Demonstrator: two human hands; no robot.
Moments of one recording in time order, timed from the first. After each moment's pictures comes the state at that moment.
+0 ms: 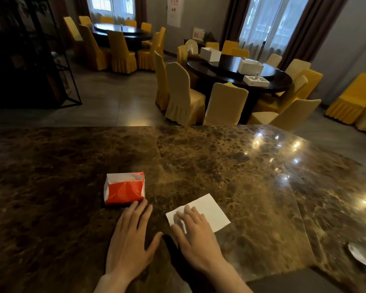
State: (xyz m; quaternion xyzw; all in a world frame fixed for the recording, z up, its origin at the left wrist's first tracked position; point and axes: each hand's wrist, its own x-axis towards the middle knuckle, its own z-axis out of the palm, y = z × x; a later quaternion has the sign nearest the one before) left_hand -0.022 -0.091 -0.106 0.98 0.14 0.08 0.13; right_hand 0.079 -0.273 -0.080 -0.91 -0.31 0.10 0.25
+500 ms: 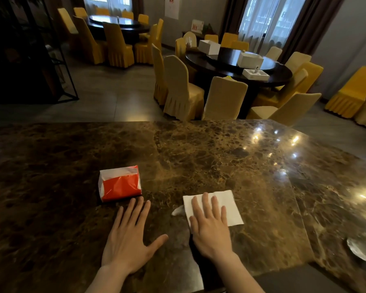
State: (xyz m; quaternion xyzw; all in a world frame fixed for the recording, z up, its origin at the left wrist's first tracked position) left_hand -0.013 -0.088 -0.117 0.98 0.17 -0.01 0.11; right_hand 0.110 -0.295 -0.098 -0.96 -0.27 0.07 0.09
